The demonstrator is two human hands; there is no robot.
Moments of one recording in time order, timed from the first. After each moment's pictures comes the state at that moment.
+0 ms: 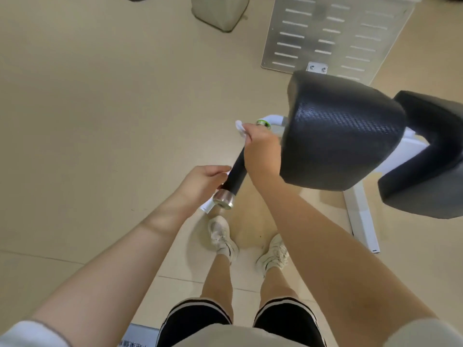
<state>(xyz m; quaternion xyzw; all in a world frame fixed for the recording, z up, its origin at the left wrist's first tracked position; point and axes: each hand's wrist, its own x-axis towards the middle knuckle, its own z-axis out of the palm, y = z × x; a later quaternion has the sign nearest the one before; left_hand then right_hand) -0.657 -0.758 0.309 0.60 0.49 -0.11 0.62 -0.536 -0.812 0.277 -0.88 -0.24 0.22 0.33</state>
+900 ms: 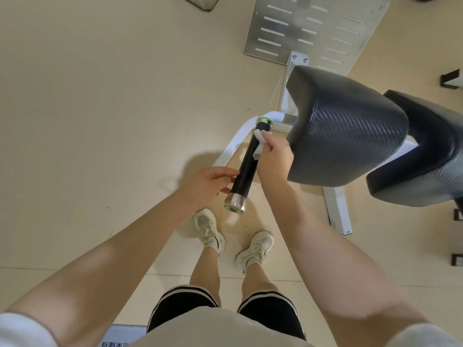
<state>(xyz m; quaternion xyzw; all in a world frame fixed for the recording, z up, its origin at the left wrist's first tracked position) -0.668 -0.728 0.302 0.59 0.38 -0.18 0.68 -0.549 -0.807 0.277 -0.86 0.04 0.24 0.44</state>
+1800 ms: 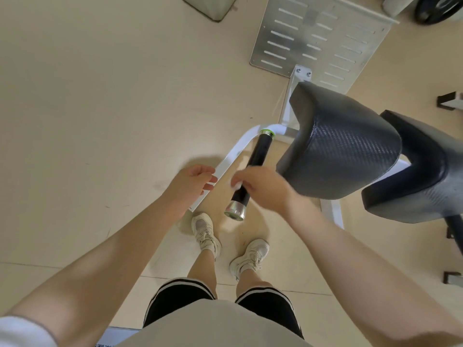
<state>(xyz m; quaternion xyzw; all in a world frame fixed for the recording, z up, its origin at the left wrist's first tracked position) -0.679 -0.708 0.296 0.53 0.50 -0.11 0.68 -0.549 -0.825 0.298 -0.78 -0.51 0.37 0.04</state>
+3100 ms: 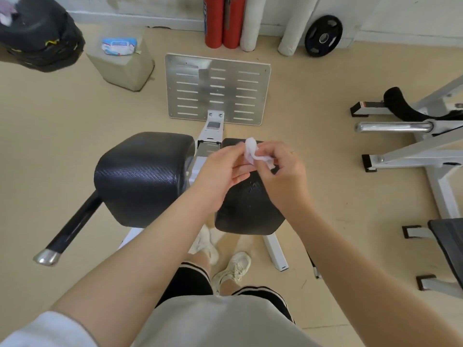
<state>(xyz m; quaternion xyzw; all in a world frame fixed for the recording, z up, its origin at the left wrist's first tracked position) -0.337 -1.014 0.440 0.49 0.36 -0.03 0.80 -0.283 -1.122 0.429 -0.86 -0.25 0.10 0.44</state>
